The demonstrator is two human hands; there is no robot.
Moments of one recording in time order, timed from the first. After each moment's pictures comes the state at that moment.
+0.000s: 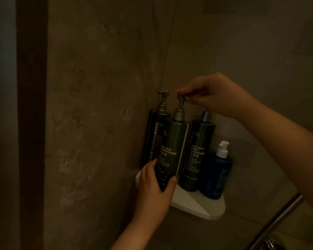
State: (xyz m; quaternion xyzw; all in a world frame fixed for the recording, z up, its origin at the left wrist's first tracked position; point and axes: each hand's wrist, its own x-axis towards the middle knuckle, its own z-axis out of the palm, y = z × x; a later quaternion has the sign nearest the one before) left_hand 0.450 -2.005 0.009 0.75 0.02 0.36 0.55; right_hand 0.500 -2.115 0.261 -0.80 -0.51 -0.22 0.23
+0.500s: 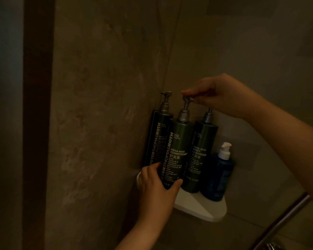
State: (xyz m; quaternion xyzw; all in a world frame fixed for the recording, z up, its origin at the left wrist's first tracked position) left_hand 0.456 -2.012 0.011 0.77 0.09 0.40 0.49; right_hand 0.498 -2.122 0.265 -0.80 -0.52 -0.22 0.18
